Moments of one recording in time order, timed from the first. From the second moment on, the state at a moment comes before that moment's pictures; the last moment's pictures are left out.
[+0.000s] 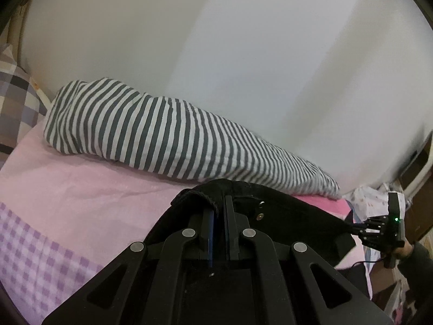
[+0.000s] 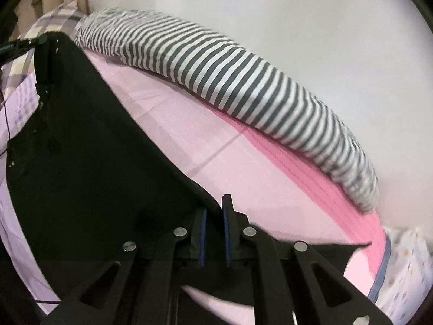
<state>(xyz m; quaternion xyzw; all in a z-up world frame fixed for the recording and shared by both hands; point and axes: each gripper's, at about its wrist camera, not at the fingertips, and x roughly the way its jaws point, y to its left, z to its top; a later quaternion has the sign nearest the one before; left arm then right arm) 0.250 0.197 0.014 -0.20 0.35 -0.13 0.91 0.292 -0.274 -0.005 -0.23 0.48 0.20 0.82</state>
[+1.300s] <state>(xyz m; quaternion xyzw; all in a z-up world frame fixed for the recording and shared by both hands) 0.063 0.210 -0.064 -0.17 0.52 -0.07 0.83 0.118 -0.296 -0.049 -0.04 0.51 0.13 0.85</state>
